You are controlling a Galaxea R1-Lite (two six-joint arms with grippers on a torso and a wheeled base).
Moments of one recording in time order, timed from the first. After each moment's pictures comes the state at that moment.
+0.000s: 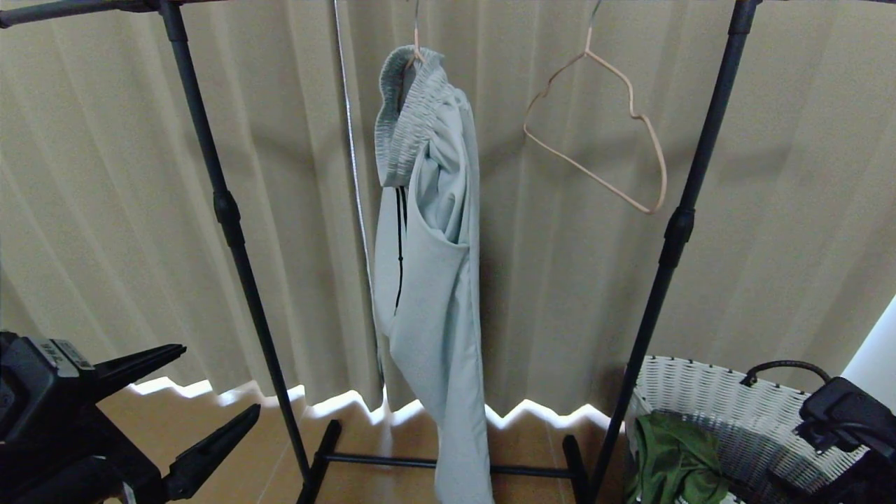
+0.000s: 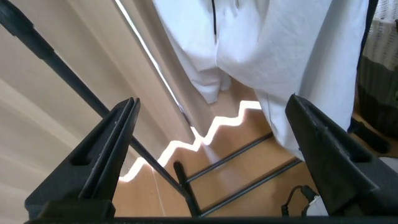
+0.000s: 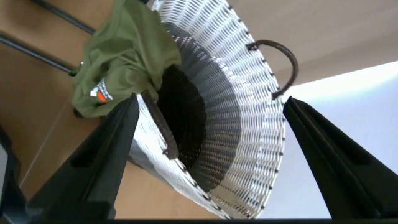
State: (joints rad) left arm -0.25 1.07 -0.17 -0.71 -0.16 0.35; right arm 0.20 1.17 -0.26 -0.17 -0.34 -0.45
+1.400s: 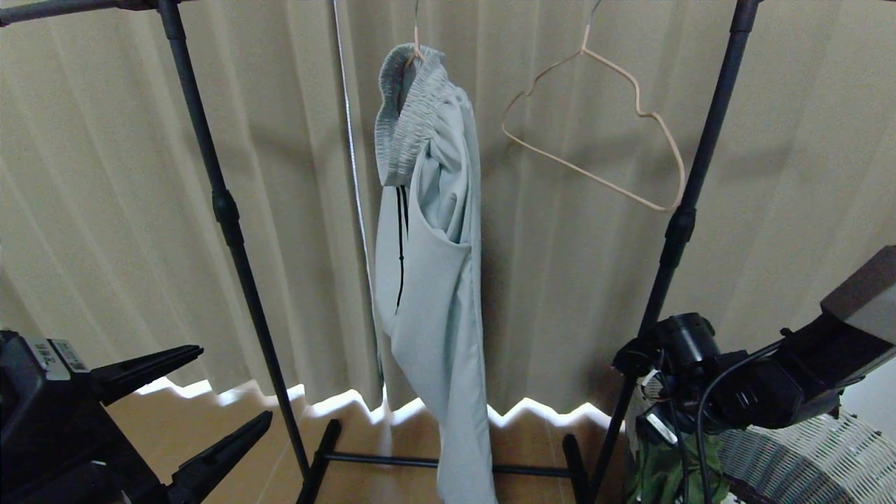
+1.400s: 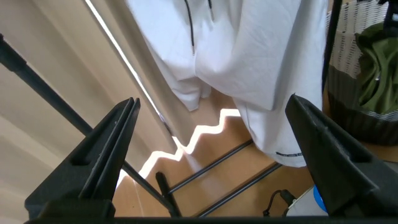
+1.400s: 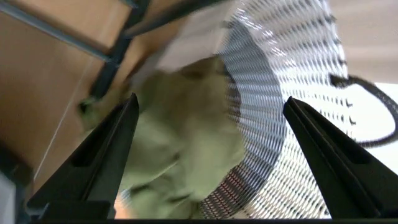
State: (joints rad) left arm -0.29 1.07 -0.17 -0.71 -0.22 0.31; right arm 0.21 2.09 -0.75 -0.26 -0.38 -0.35
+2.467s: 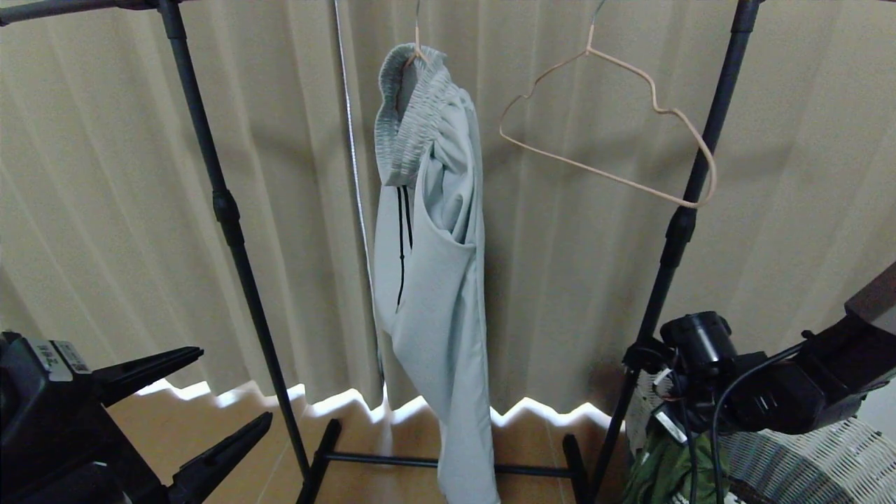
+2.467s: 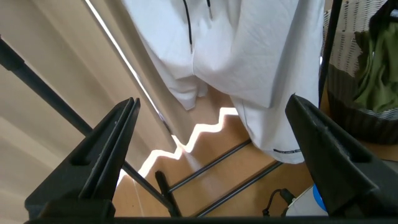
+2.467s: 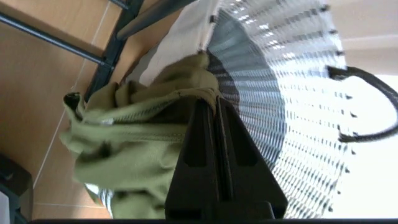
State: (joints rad) left arm -0.29 1.07 -0.17 -0.71 -0.22 0.31; right arm 0.18 2.03 -0.70 -0.29 -0.37 -0.35
